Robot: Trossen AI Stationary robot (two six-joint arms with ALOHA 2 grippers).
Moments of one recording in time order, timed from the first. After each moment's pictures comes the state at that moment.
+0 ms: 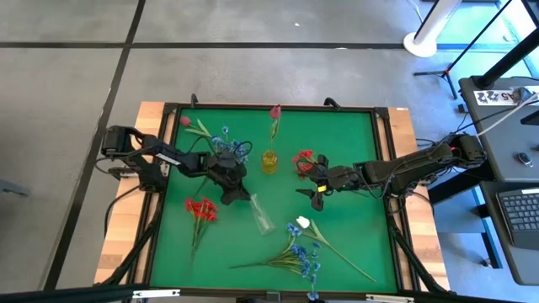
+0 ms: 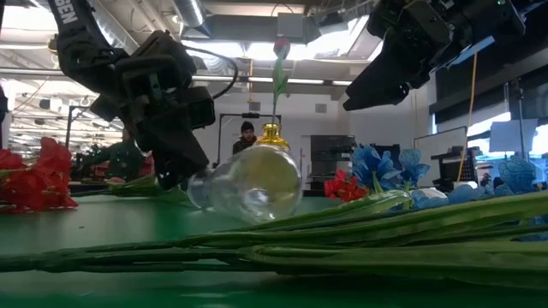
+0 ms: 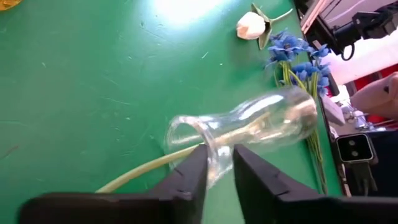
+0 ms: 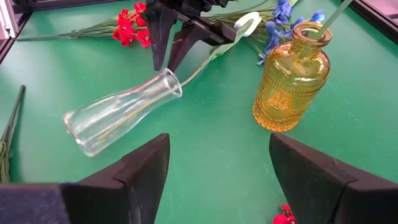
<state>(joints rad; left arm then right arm) 0.12 1.59 0.46 0.48 0.48 -0.50 0.18 1.27 0.67 0.06 0.26 0.23</state>
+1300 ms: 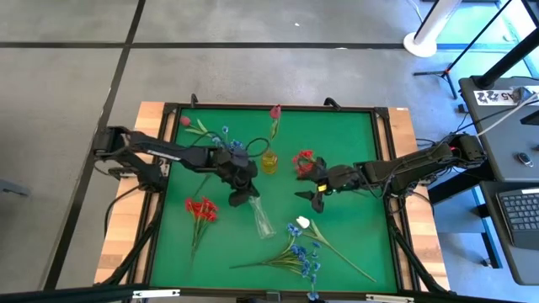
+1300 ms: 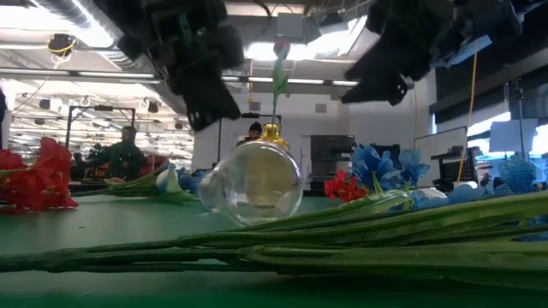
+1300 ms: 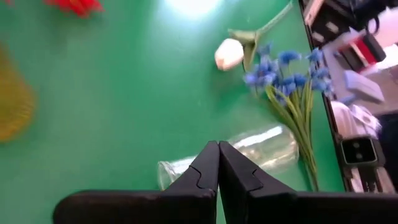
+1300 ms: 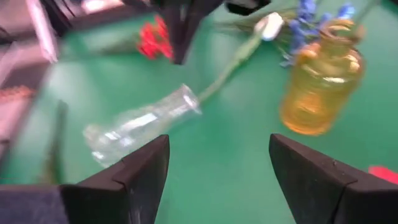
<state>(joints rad) 0.05 1.47 0.81 -0.07 0.32 -0.33 0.18 1.28 0.67 0.12 0.16 0.32</state>
